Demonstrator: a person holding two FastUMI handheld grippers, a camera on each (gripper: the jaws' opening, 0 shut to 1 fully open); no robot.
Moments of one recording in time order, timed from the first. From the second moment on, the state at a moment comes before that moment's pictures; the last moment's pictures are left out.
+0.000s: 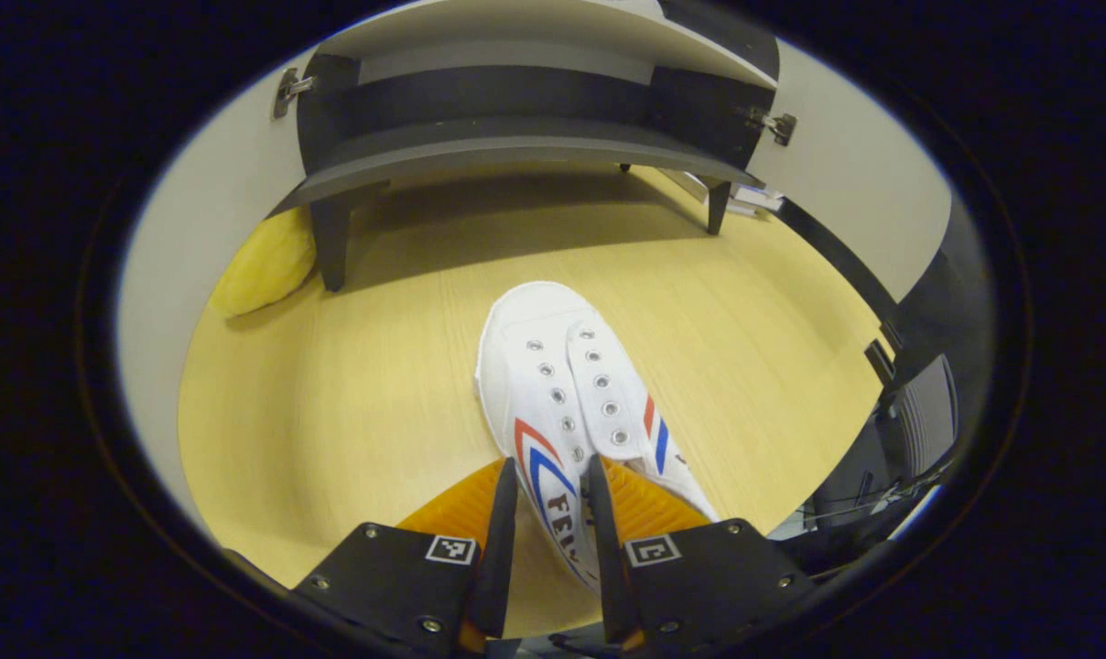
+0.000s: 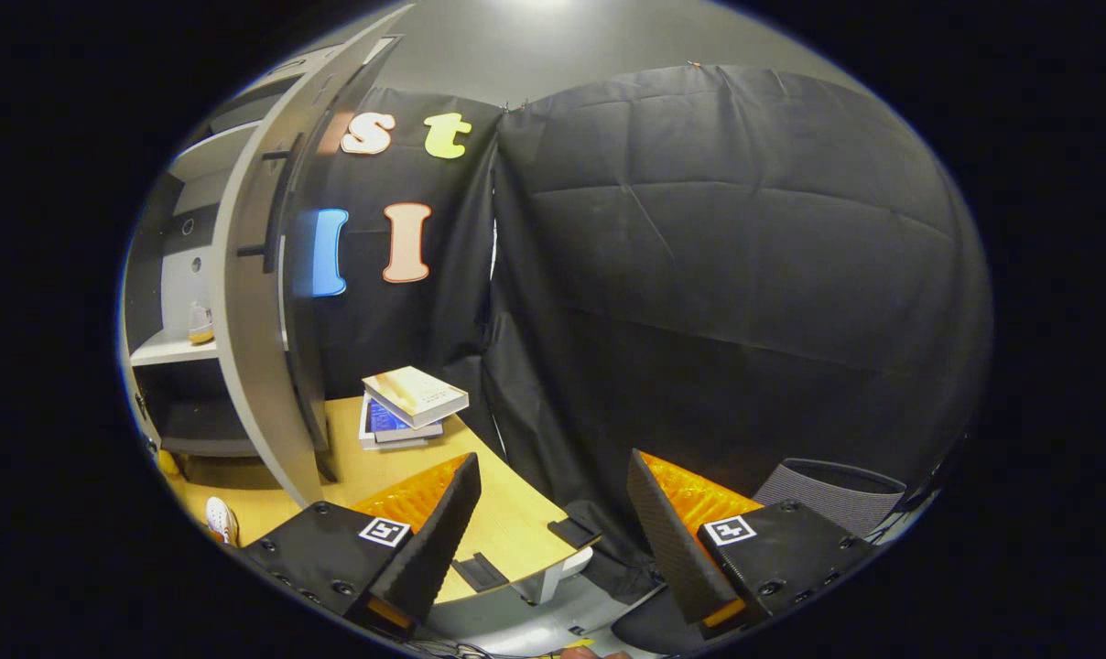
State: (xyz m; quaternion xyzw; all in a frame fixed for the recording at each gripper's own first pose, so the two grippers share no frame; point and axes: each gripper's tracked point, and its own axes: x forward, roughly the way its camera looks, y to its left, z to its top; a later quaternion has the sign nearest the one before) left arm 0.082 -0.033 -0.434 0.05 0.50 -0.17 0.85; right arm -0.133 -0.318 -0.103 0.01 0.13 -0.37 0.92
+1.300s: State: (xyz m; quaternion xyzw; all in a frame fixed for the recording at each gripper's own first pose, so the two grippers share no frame) left arm 0.127 0.005 -0.318 -0.03 0.39 -0.06 0.92; right arm 0.016 -0.338 -0.135 0.05 0.11 -0.30 0.95
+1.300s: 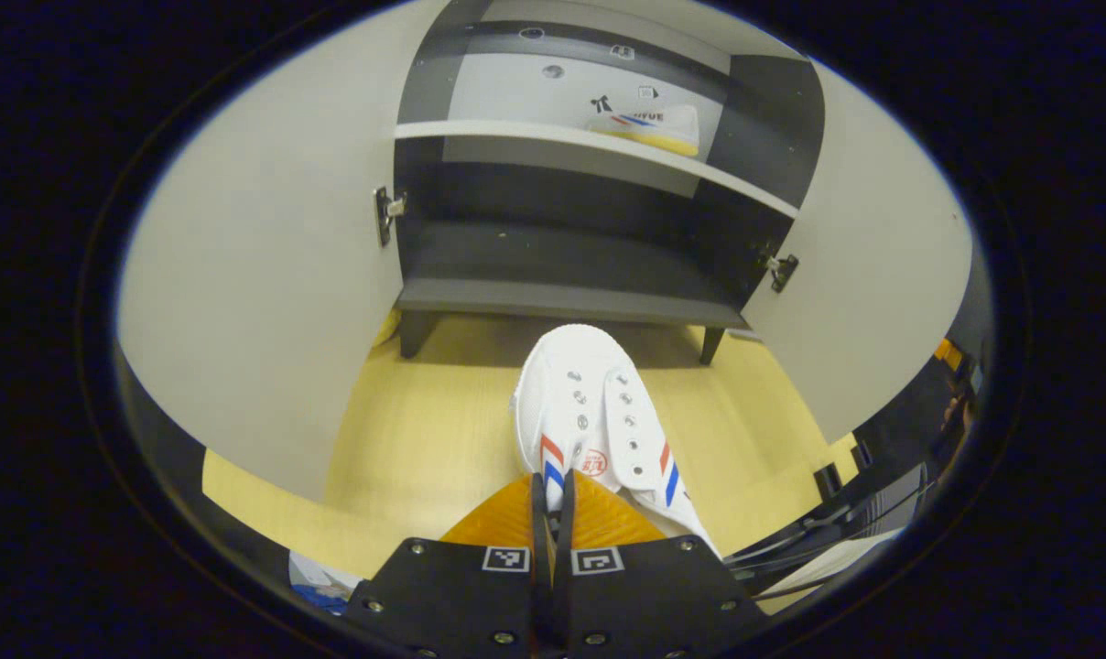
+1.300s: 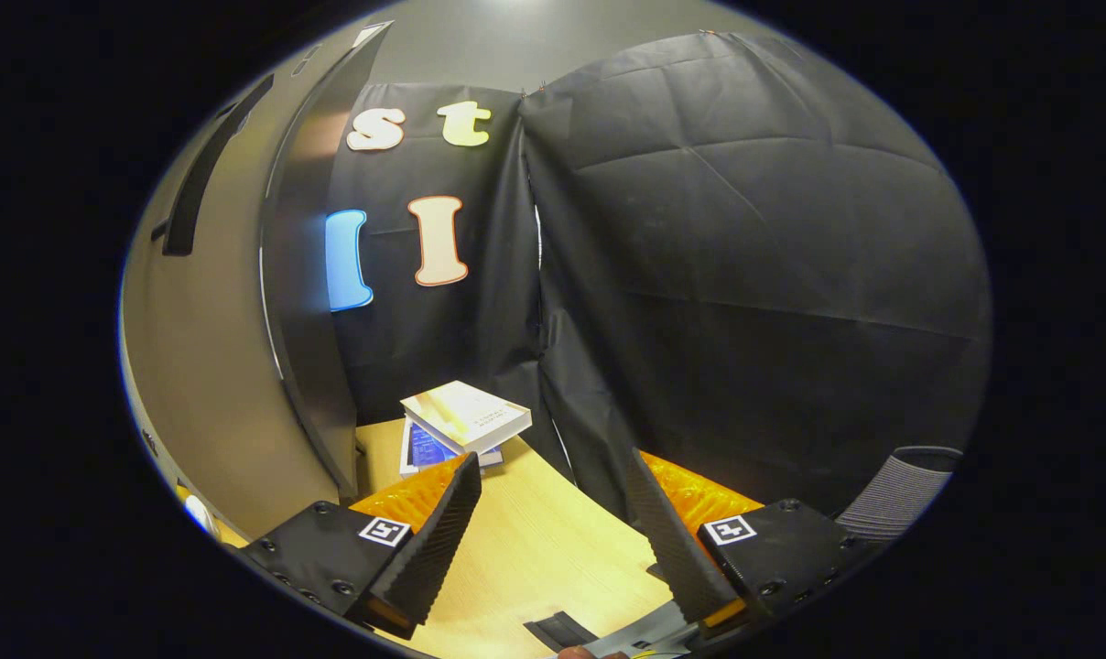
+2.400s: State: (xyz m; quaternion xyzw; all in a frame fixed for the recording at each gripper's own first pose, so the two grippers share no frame) left arm 0.124 0.008 -0.293 -0.01 0.15 -0.04 0.99; right arm 0.016 -0.350 -0.139 0.05 0.11 -0.31 0.94
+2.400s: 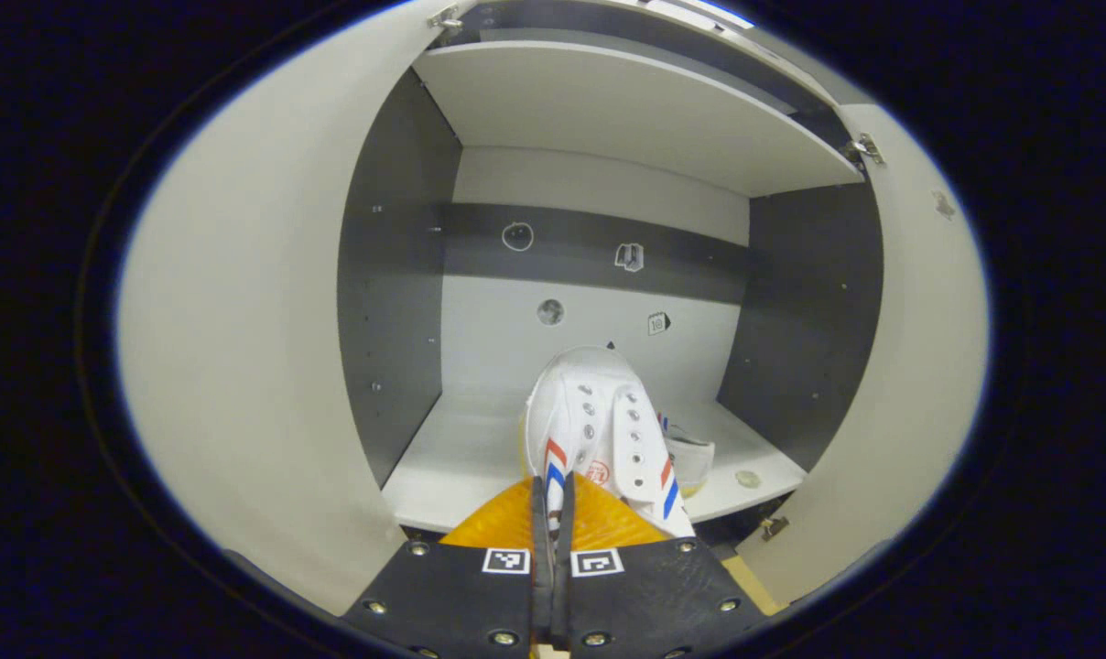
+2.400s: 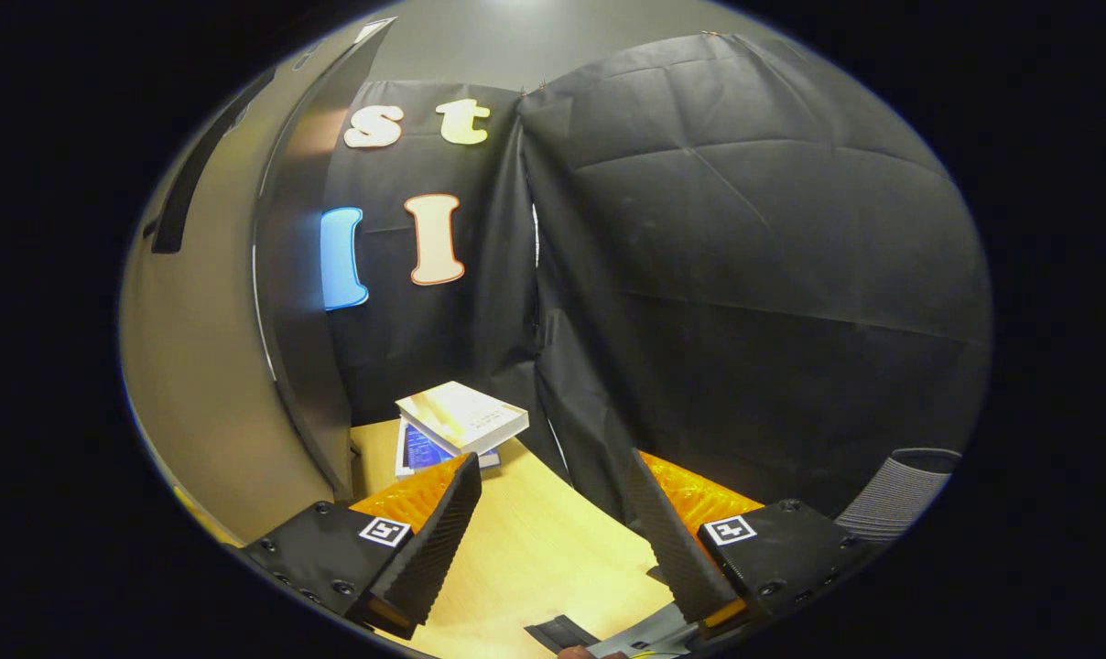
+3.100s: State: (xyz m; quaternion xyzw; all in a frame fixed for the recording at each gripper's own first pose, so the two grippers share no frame) left arm 0.121 0.009 -0.293 -0.05 0.15 0.00 0.99; right arm 0.019 -0.370 -0.133 0.06 0.10 -0.33 0.94
